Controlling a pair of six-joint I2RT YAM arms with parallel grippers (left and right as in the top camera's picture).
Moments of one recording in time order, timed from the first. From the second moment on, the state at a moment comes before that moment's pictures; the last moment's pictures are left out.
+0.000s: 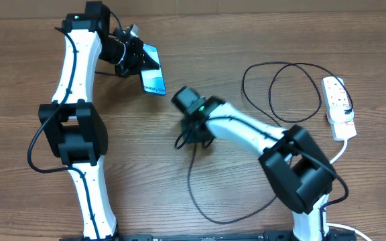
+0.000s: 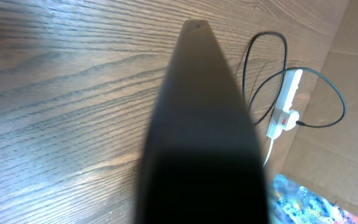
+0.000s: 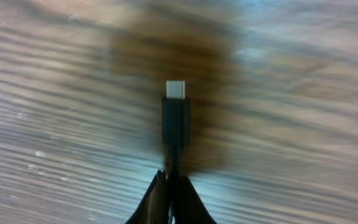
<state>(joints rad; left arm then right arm) 0.02 2.36 2.24 -1.35 0.76 -0.21 0.72 2.05 1.41 -0.76 0.00 0.56</state>
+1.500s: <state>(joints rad) 0.07 2.36 2.24 -1.32 0.77 -0.21 0.62 2.09 1.45 -0.81 -0.06 0.31</state>
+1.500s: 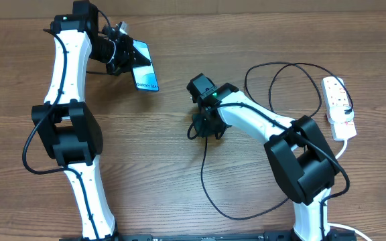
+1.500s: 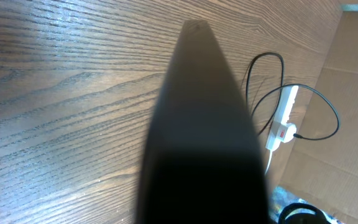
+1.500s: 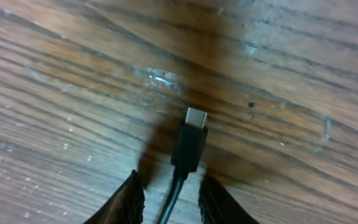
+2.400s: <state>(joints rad) 0.07 2.36 2.24 -1.32 0.77 -0.21 0.59 2.09 1.45 -0.78 -0.05 0.38</state>
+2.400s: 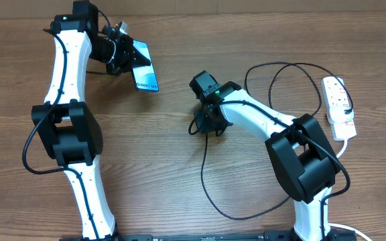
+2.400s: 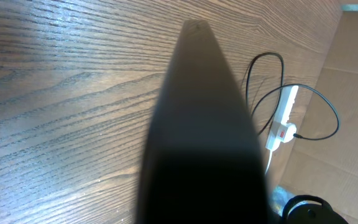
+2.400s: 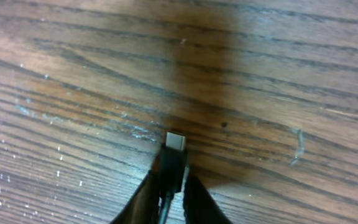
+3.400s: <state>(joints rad) 0.07 2.36 2.24 -1.31 0.98 -0.20 0.42 2.09 1.47 -0.82 -0.44 0.38</state>
